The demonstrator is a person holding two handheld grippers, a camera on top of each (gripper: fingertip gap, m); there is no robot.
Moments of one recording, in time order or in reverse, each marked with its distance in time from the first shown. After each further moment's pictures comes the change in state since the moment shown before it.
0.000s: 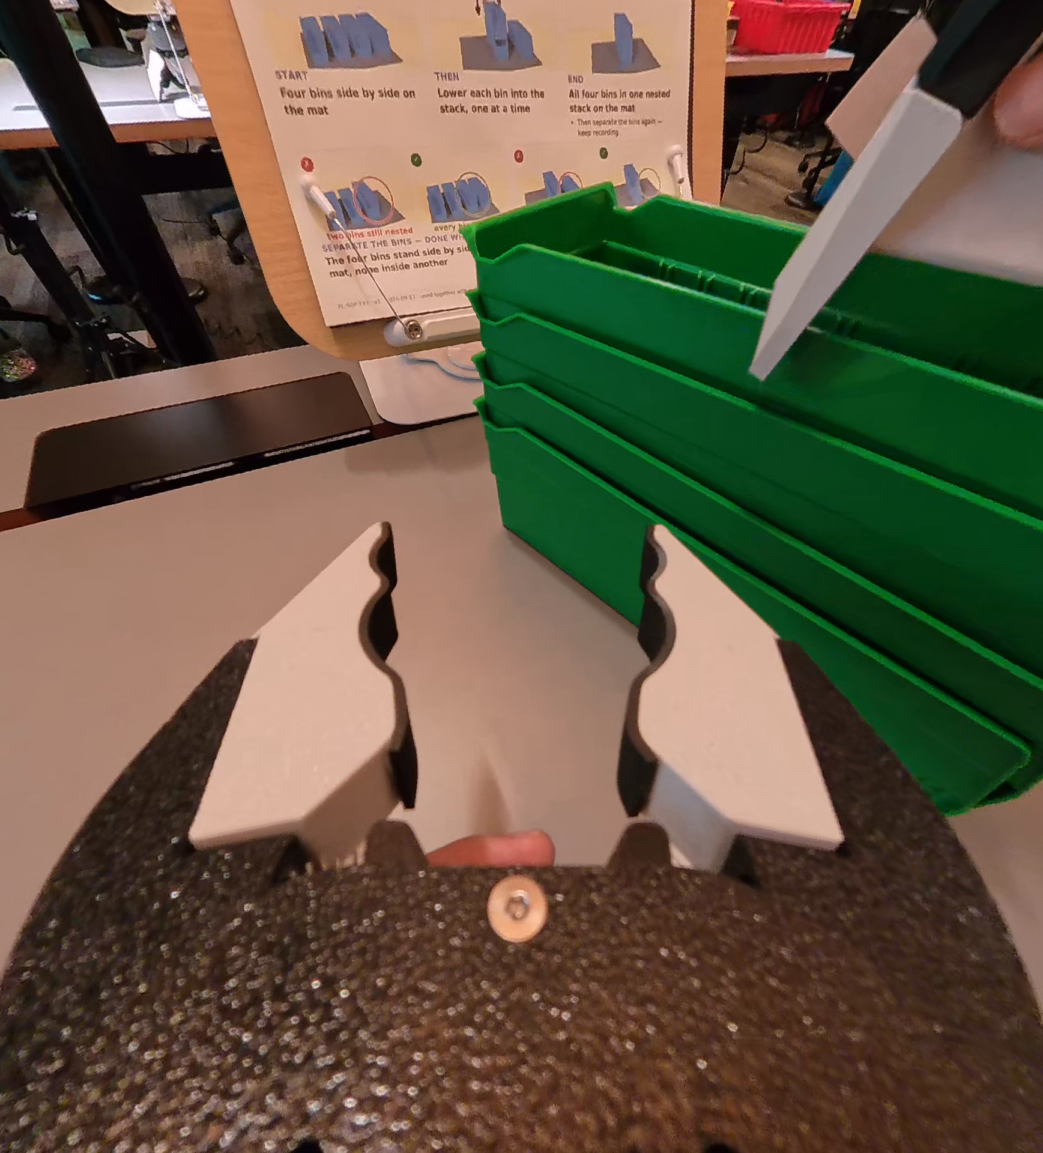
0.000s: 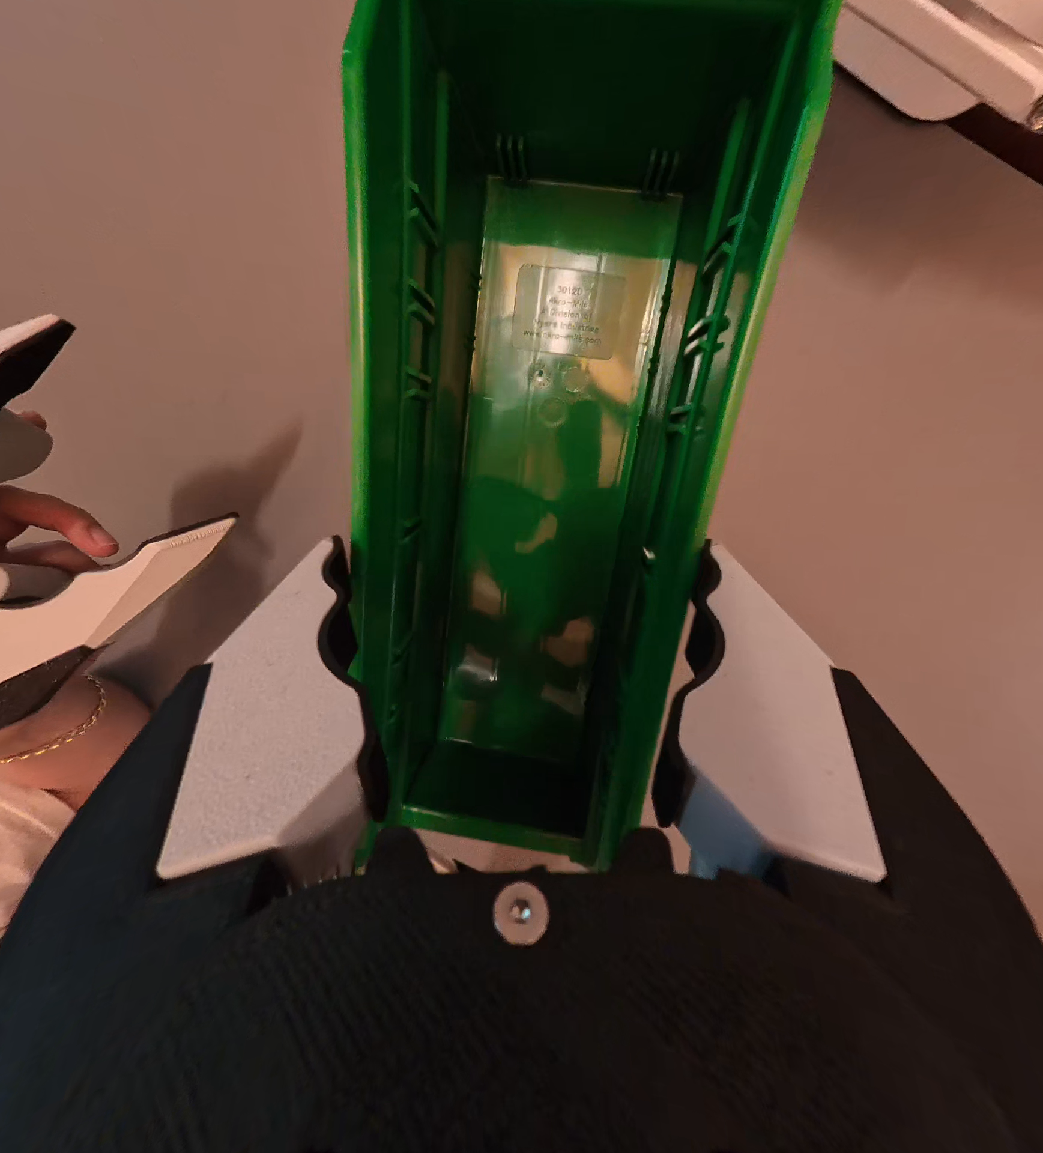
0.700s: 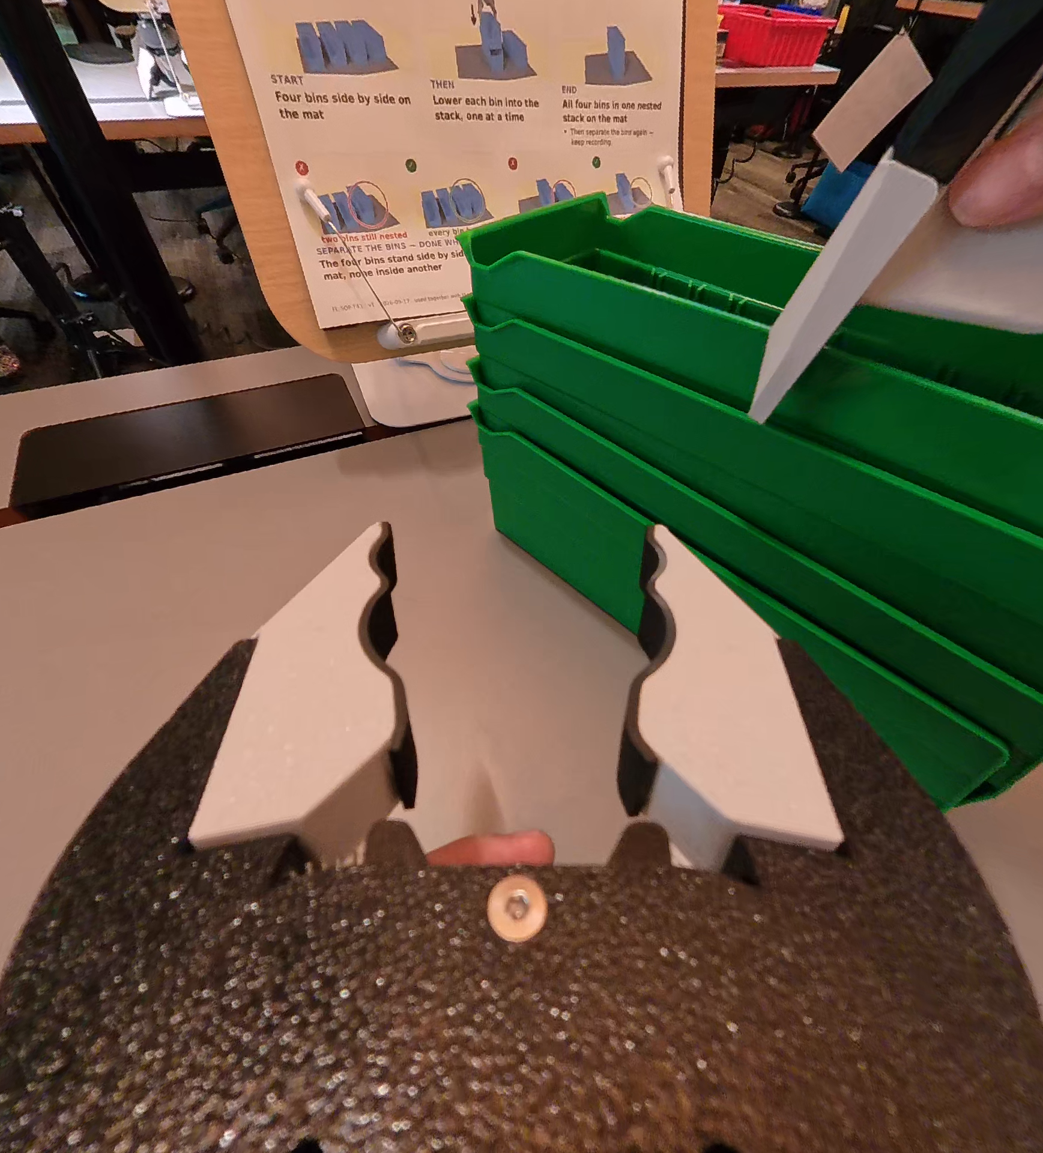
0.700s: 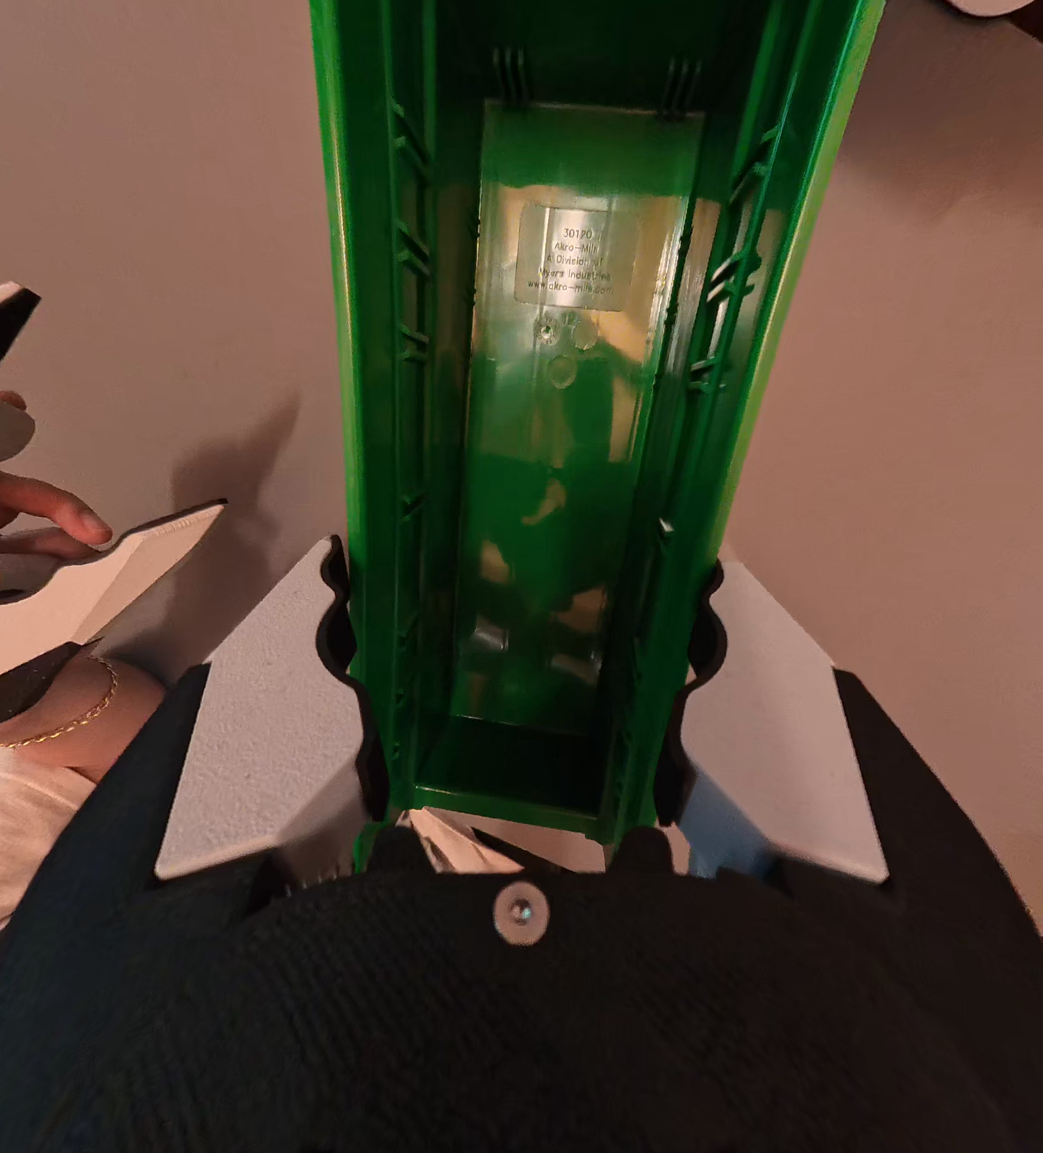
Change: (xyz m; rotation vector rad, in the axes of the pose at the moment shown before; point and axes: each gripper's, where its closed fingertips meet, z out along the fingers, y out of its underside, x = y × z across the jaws) left arm 0.002 -0.003 -0.002 0.009 0.014 -0.015; right arm -0.003 0.012 0.006 -0.070 -0.007 0.029
